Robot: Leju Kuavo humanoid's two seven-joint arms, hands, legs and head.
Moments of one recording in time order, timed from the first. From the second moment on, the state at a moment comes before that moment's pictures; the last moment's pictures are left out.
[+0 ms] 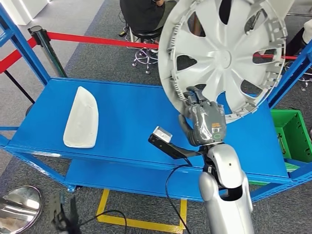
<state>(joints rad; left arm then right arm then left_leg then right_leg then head) -0.13 -0.34 0.96 -0.74 -0.48 0.10 0.04 -0.26 0.28 0.25 -1.69 1.56 -0.01 -0.02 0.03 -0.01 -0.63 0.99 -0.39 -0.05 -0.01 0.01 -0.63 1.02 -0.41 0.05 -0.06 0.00</state>
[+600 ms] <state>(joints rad) -0.18 -0.33 0.49 -0.89 -0.41 0.15 0.23 -0.28 0.28 0.35 -1.63 1.54 -0.01 -0.05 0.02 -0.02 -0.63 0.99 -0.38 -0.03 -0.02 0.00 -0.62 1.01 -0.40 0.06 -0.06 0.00</state>
